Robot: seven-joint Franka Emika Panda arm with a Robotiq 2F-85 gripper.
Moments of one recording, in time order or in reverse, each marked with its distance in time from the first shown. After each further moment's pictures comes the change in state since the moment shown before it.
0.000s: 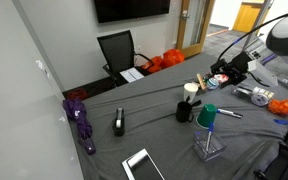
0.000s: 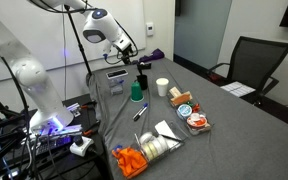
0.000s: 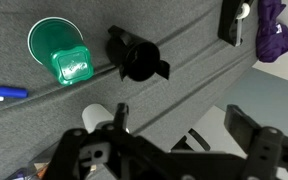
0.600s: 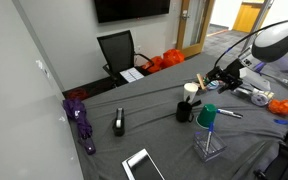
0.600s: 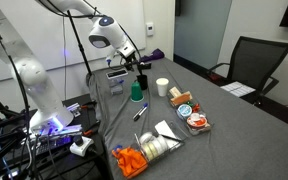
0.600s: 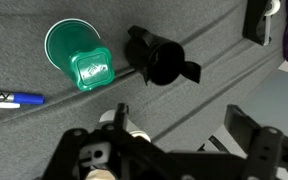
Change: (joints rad) arm 0.003 0.122 -0.025 0.038 0.045 0.014 -0.043
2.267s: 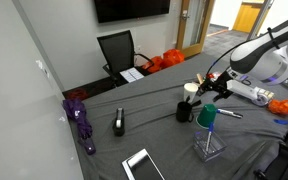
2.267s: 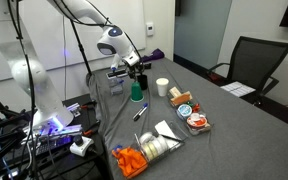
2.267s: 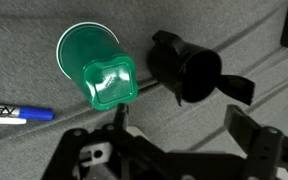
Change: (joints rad) arm 0.011 0.208 0.000 0.085 0.102 0.019 -0.104
